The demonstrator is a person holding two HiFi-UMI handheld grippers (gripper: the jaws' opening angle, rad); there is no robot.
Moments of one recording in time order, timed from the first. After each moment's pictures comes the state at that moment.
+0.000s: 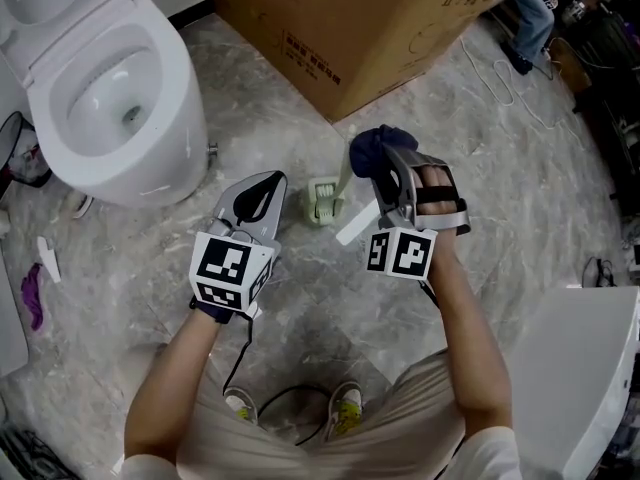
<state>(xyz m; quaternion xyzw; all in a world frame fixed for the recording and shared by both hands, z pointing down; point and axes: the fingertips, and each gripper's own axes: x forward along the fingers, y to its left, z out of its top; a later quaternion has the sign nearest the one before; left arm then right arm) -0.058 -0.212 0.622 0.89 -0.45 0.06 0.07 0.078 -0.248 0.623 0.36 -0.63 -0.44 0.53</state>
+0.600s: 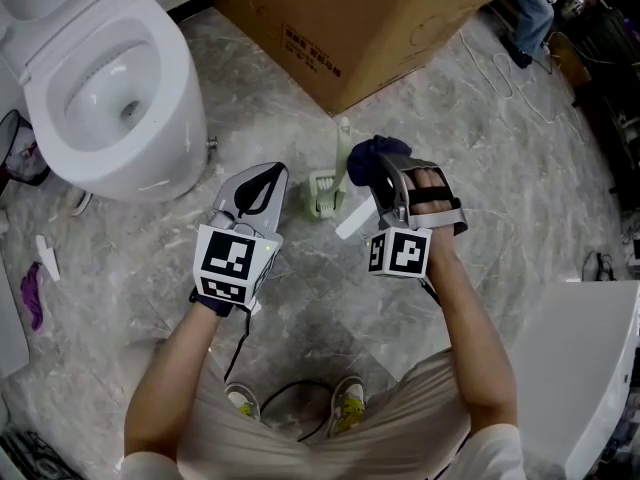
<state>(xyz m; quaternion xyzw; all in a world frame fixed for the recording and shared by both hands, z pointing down) -0.059 -0.213 0.624 0.89 -0.45 0.07 0.05 0.082 -0.233 0.666 0.31 -0.63 -0.42 0.57</state>
